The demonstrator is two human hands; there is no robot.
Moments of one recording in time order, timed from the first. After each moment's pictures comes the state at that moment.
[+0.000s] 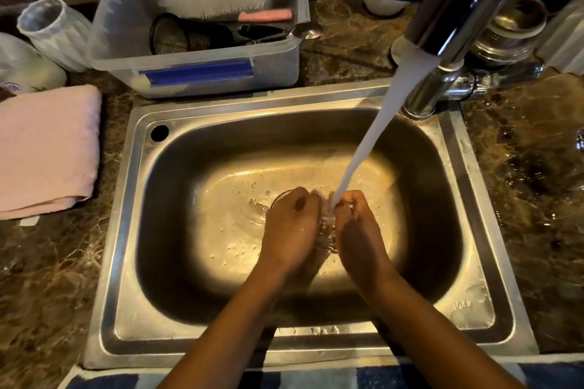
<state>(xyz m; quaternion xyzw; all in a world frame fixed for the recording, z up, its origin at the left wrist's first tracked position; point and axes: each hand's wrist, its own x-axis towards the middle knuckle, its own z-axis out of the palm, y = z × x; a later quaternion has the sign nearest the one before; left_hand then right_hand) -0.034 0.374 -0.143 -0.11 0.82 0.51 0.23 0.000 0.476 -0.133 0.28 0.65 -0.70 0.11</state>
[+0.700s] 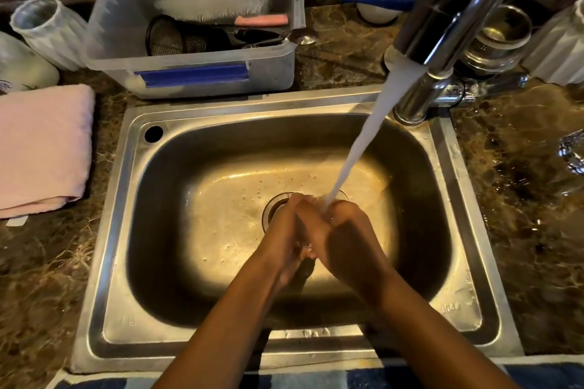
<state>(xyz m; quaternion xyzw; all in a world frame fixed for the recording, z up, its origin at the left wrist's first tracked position) -0.037 0.375 -0.154 -0.26 0.50 0.74 0.37 0.002 0.474 -0.124 0.15 0.79 -0.59 0.08</state>
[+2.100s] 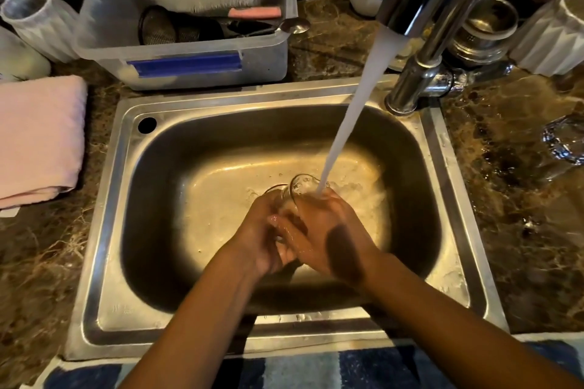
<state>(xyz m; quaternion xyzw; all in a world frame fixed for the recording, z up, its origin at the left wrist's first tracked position) -0.033 0.362 -0.128 -0.33 0.45 0.73 0.40 0.001 0.475 -0.133 -0.05 0.92 -0.39 0.04</state>
